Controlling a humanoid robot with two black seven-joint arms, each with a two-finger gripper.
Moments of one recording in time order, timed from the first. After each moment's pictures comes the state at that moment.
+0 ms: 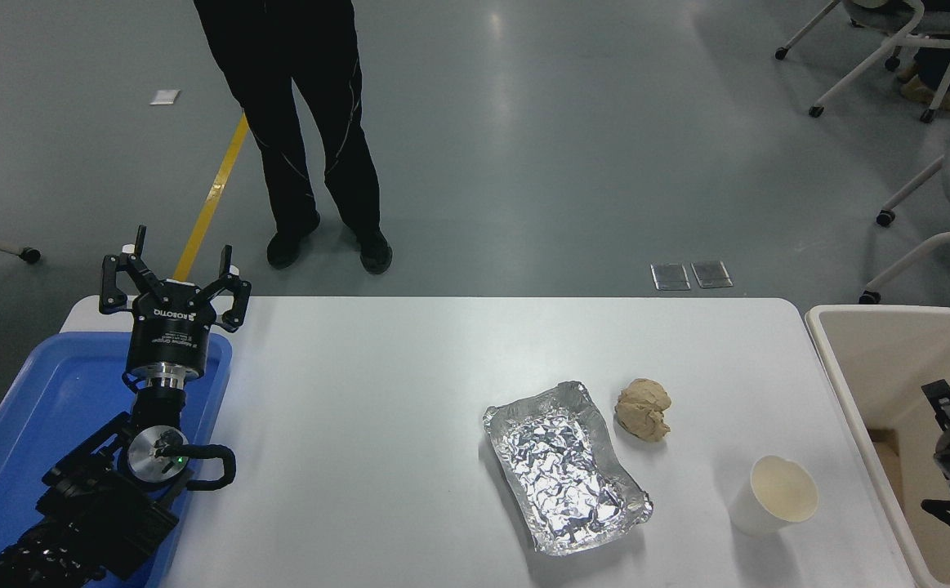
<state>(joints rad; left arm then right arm) -0.57 0.16 -0.99 -0.42 -0.04 -0.73 -0.61 0.62 -0.35 -0.51 0.05 0.19 -0.15 0.00</state>
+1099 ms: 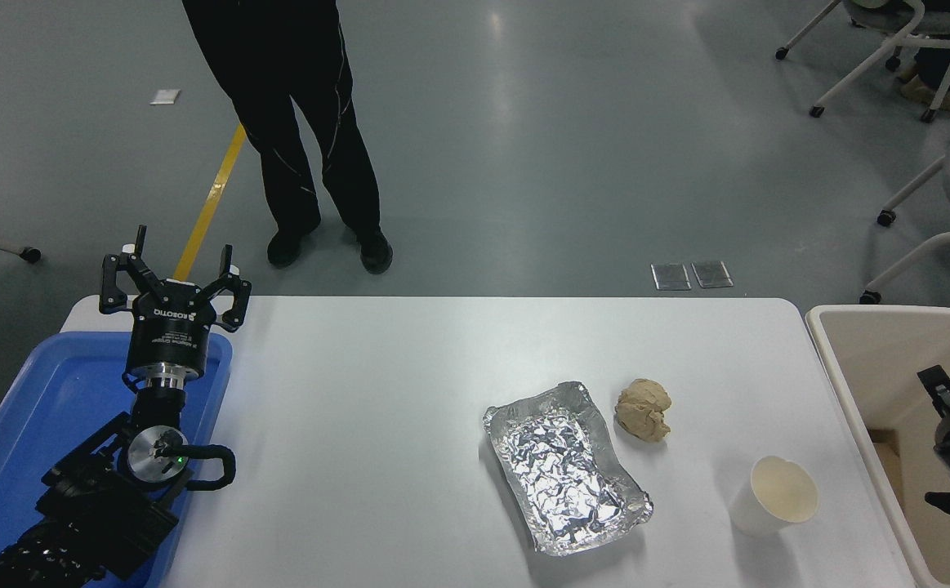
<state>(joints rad) -0.57 0.16 -0.99 -0.42 -0.04 -0.74 -0.61 0.63 -0.38 -0.64 0.06 0.17 -0.13 0.05</state>
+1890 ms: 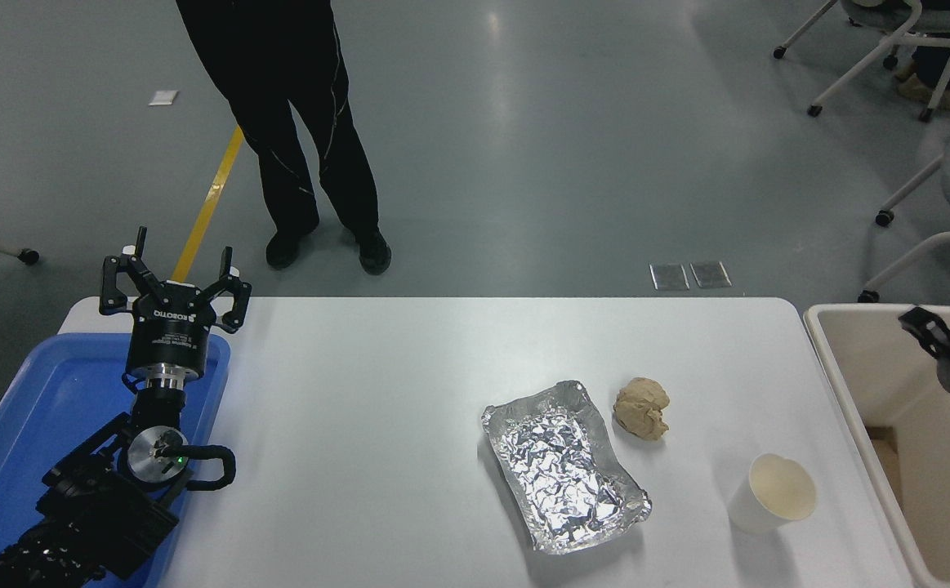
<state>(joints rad) -0.57 0.16 -0.99 -0.42 -0.04 -0.74 -0.61 1.25 -0.57 -0.97 0.63 0.08 0.10 0.06</state>
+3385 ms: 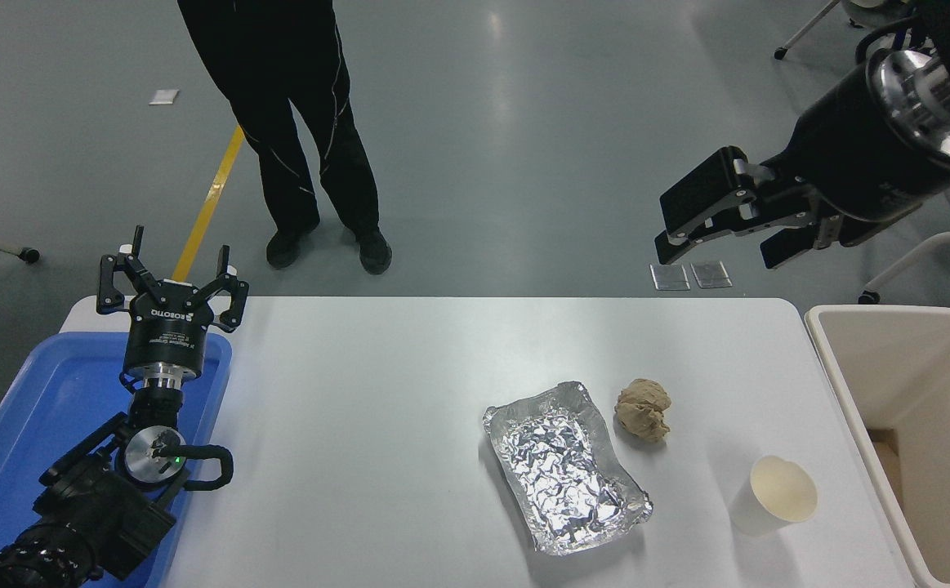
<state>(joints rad) -0.57 0.16 -0.99 -0.42 -0.04 -0.74 -0.61 2.65 -0.34 -1.36 1.64 -0.11 0.78 0.16</state>
